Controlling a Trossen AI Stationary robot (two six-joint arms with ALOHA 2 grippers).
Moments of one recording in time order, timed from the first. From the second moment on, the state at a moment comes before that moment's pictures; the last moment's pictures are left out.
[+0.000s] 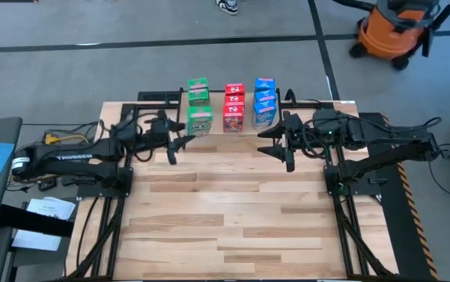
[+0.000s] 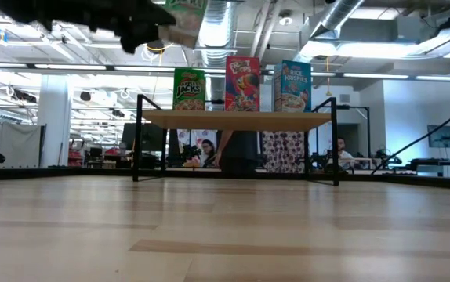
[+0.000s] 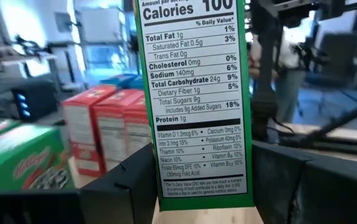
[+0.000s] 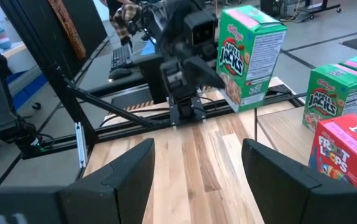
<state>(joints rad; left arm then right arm) 0.25 0.85 0.53 0.42 -0.08 0.01 -0.01 1.03 1.11 -0.25 0.03 0.23</state>
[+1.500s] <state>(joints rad) 0.41 1.29 0.29 1.10 -0.12 0.02 -0.01 1.03 1.11 -0.26 0.03 0.23</state>
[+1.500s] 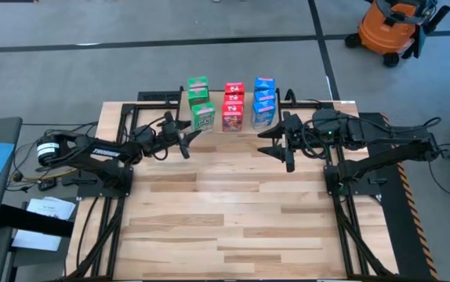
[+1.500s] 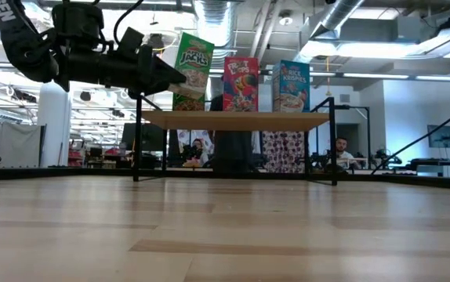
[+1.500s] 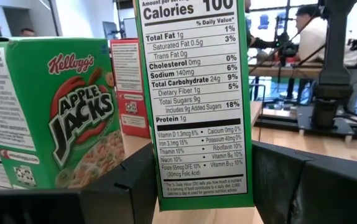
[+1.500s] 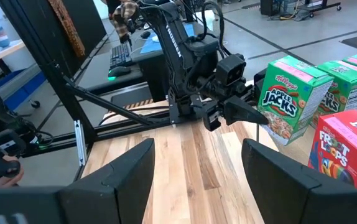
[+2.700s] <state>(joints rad) 0.15 1.30 0.33 0.99 -0.73 0.07 -0.01 1.03 1.11 -0.26 0.03 0.23</state>
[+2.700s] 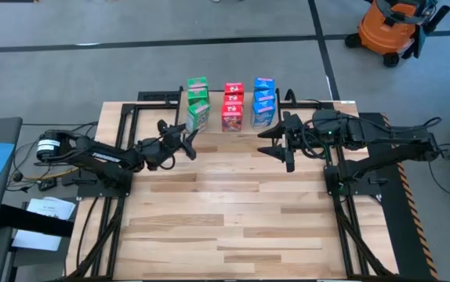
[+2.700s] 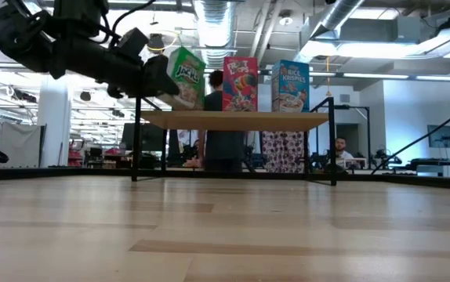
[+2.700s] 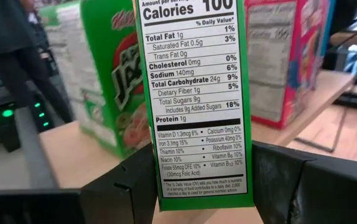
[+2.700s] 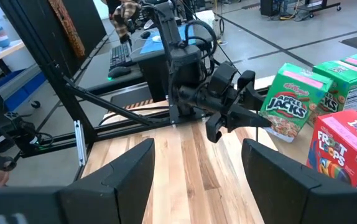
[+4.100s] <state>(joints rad) 0.20 1.29 0.35 0.94 -0.68 0.08 -0.01 1.04 1.11 -0.26 0.03 0.23</state>
